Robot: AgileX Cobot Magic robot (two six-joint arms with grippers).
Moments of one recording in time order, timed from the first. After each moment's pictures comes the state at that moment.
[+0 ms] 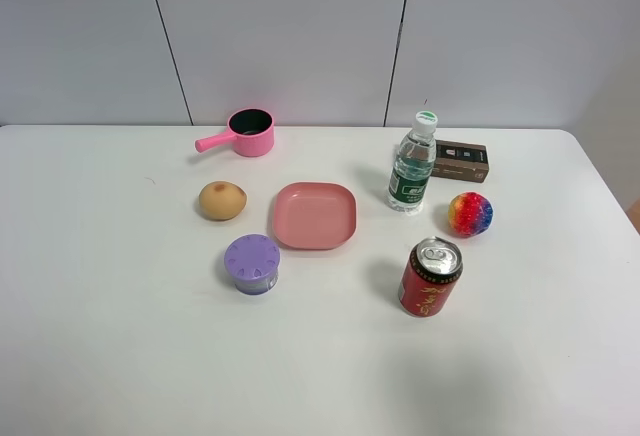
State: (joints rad) left arm -0.06 -0.01 -0.53 0.26 1.09 -0.23; right arm -0.09 0.06 -0.61 0.09 1.03 -0.01
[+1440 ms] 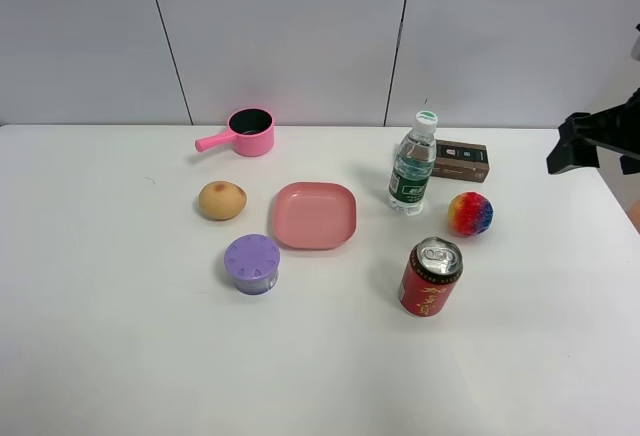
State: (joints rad) left arm -0.06 -0.01 -0.53 0.26 1.09 -0.23; right arm -0.09 1.35 -1.03 0.13 0.85 -0.15
